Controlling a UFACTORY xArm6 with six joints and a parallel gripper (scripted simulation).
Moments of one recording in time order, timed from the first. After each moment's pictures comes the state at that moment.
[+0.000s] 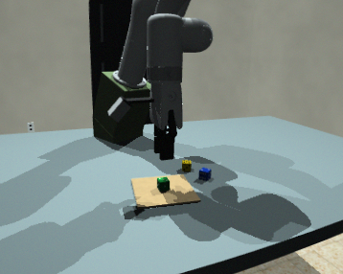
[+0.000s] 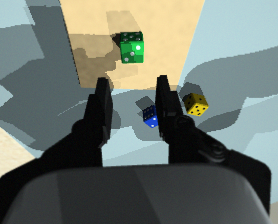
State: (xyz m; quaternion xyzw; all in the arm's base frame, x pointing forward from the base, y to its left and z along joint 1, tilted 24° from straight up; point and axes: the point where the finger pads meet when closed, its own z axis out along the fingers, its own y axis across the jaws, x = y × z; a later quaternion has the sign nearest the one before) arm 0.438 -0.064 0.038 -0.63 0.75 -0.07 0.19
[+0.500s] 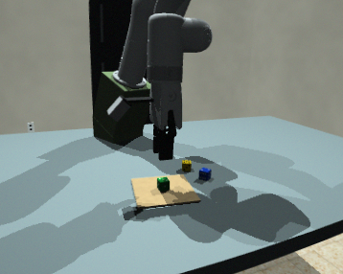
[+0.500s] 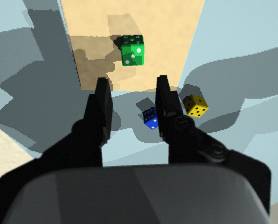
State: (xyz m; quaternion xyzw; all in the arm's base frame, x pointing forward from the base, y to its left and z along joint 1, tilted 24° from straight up) arm 0.439 -0.066 0.038 -0.63 0.75 -0.07 0.18
